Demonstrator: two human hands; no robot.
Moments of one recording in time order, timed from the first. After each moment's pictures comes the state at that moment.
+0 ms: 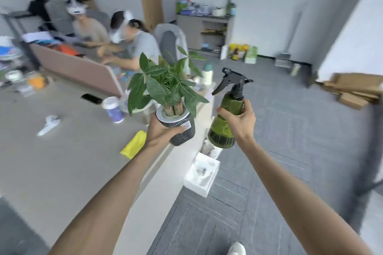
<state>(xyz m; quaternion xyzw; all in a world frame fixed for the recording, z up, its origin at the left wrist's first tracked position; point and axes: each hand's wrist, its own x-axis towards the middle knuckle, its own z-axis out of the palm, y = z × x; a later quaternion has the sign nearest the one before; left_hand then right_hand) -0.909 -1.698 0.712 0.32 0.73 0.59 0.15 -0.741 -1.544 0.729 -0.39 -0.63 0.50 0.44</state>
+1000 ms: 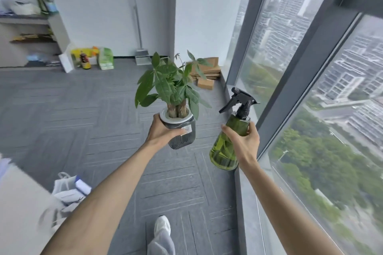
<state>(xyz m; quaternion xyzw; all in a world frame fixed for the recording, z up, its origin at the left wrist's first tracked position) -0.594 -0.997 0.686 0.55 0.57 0.45 0.41 -0.358 -1.035 0.698 -0.61 -0.42 0.33 0.58</state>
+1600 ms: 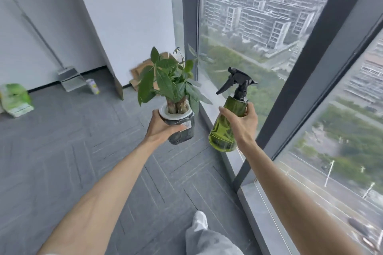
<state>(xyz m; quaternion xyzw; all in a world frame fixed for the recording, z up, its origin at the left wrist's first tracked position) -0.470 -0.503 0.670 0.65 0.49 0.34 0.47 -0.259 -0.589 0.673 -0.68 -0.28 0.24 0.64</state>
